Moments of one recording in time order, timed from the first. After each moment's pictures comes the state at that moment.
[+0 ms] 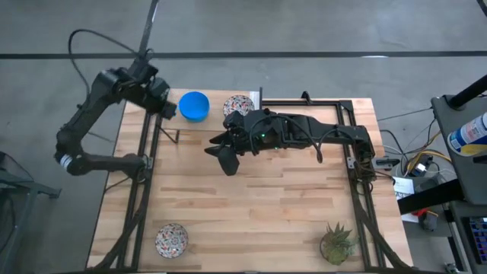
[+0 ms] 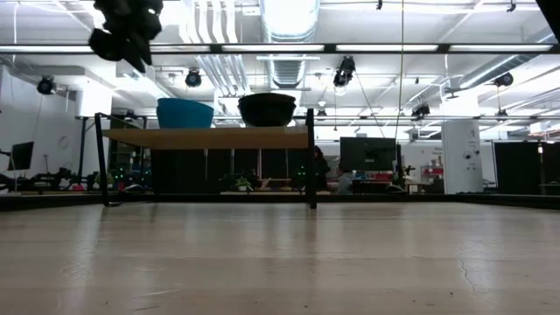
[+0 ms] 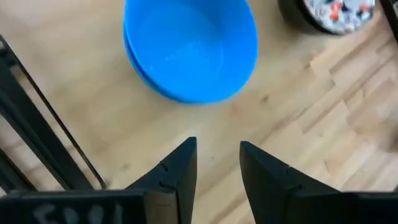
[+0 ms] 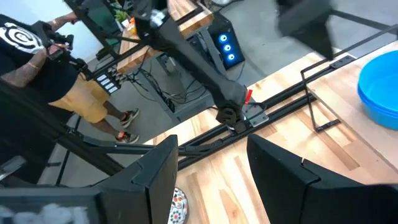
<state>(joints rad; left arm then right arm) 0.94 1.15 1.48 -1.42 0.28 -0.16 0.10 2.00 2.35 -0.70 0.11 0.58</state>
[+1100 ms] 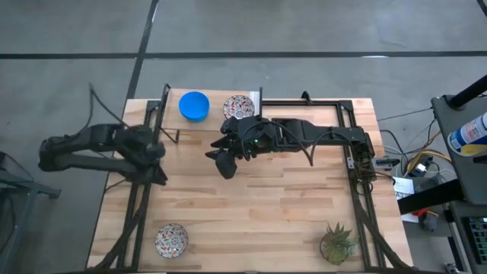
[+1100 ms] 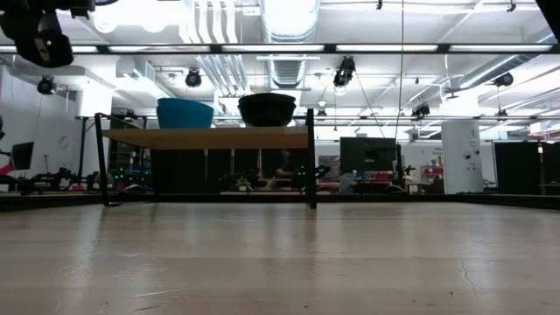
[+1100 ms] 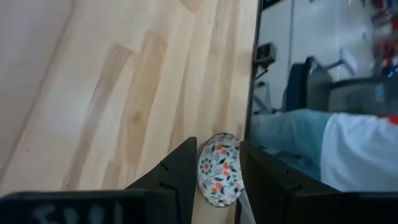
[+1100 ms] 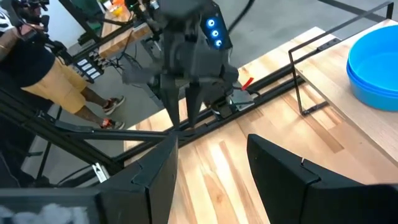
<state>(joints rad) 0.11 0.66 0.87 -1.15 0.54 -0.47 0.10 2.00 2.27 -0.70 0.13 0.57</state>
